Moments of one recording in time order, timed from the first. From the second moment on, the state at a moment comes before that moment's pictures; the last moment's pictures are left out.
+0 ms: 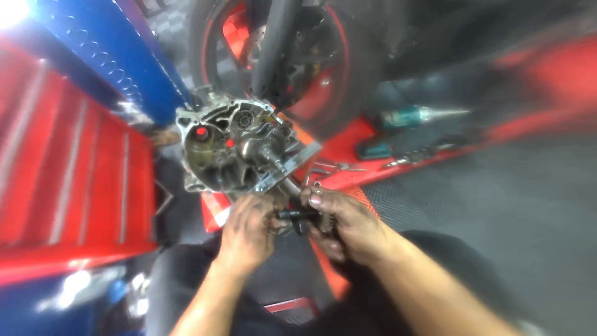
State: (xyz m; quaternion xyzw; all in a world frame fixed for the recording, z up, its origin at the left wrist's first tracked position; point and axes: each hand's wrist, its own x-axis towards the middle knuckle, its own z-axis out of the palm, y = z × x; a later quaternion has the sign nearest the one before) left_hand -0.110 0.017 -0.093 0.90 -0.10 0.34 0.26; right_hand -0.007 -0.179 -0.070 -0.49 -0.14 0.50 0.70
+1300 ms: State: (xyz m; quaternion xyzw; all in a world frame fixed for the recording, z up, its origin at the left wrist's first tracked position) left_hand -0.081 0.065 -0.084 0.61 0.29 0.17 0.72; right_hand 0.015 -0.082 -0.046 -0.73 0.03 0.34 0.59
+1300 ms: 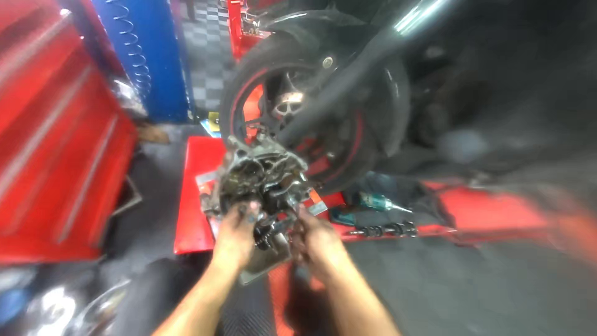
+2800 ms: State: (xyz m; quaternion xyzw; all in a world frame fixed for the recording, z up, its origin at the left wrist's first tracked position) left_hand -0.046 0.086 -0.043 0.85 0.34 -0.09 0.39; right_hand 0.053 -0.016 0.029 -0.90 -0.31 0.18 -0.23
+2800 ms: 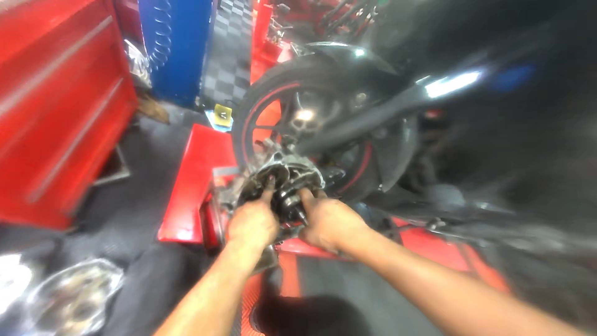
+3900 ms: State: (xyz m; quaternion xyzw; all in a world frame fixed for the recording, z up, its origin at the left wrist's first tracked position) left_hand -0.103 0.015 -0.058 0.75 0.08 0.20 0.63; right_hand -0.056 -0.137 -0.070 -0.38 -0.12 0.42 0.81
